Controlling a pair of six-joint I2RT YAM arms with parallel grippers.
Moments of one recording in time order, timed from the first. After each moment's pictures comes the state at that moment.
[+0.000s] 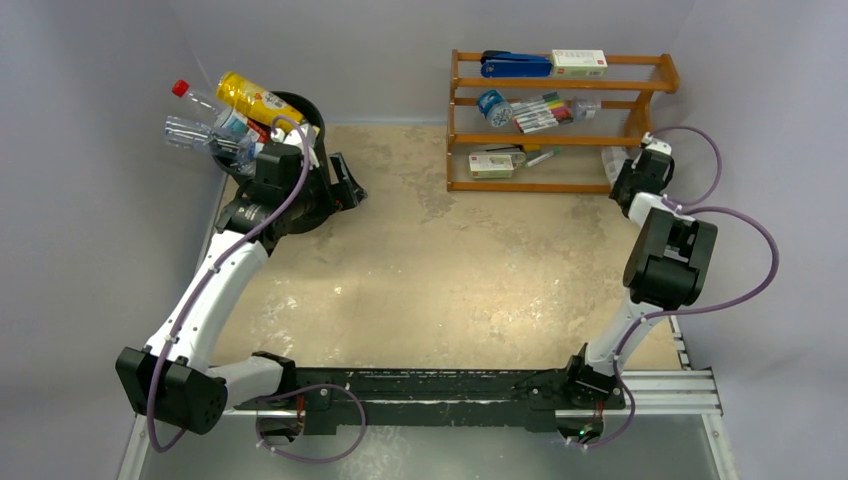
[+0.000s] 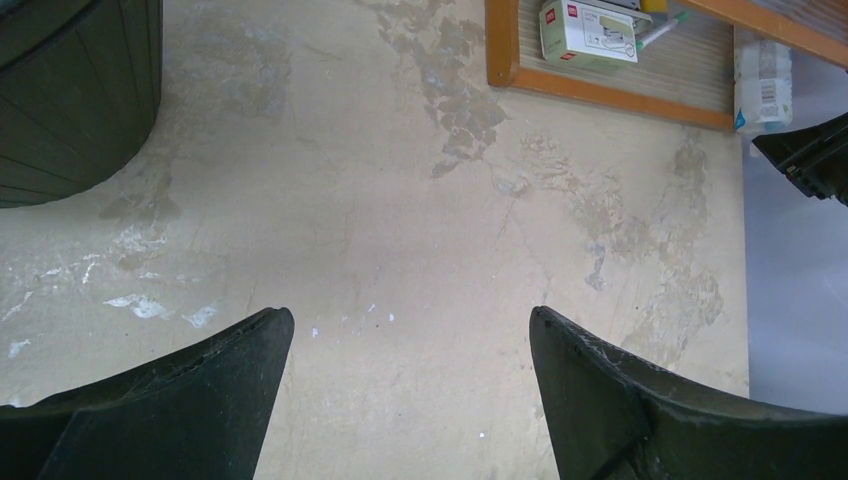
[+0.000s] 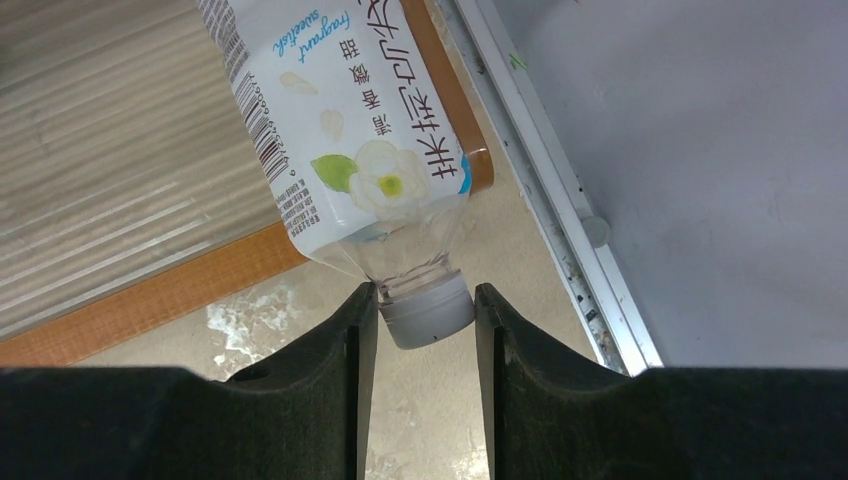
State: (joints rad) left arm -0.28 1.19 1.20 -0.59 0.12 -0.53; right arm -0.37 1.89 1.19 0.08 0.09 0.02
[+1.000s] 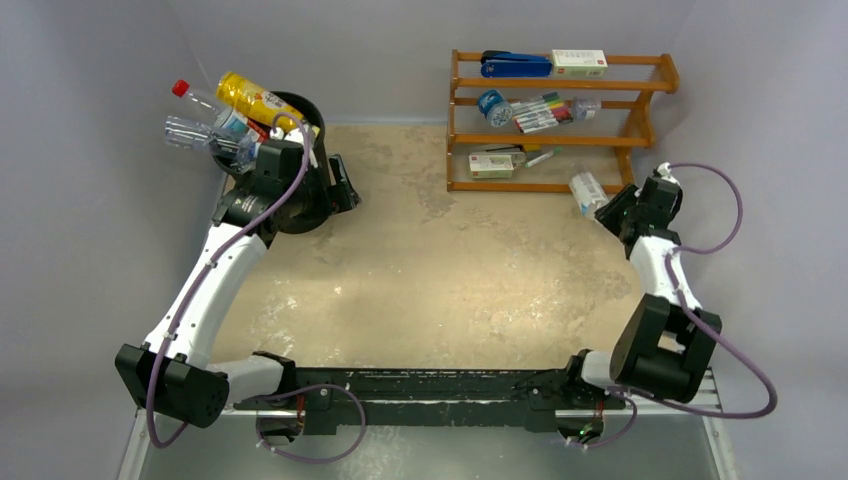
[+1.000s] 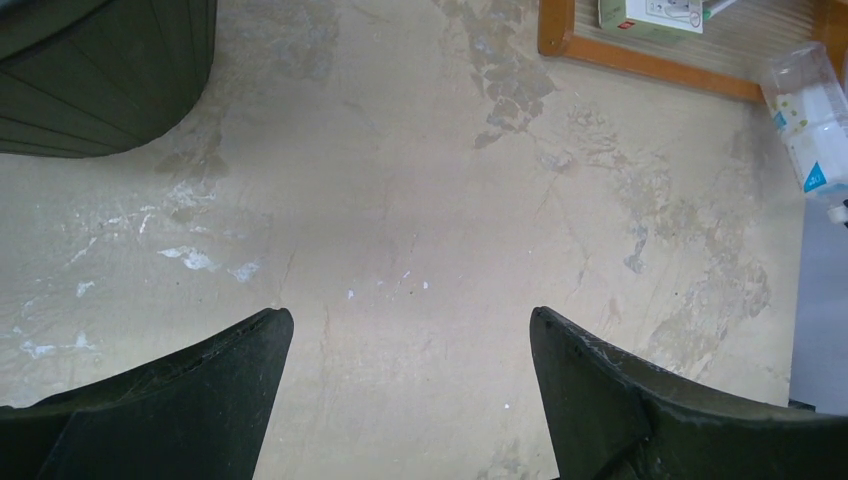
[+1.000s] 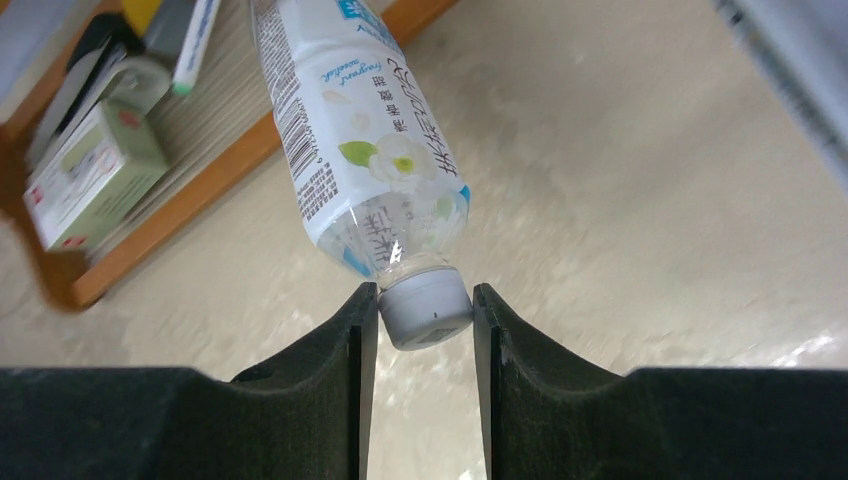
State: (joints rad) left arm -0.28 1.22 1.29 -0.75 0.07 -0.51; right arm -0.36 1.38 0.91 -0.20 -0.07 0.39
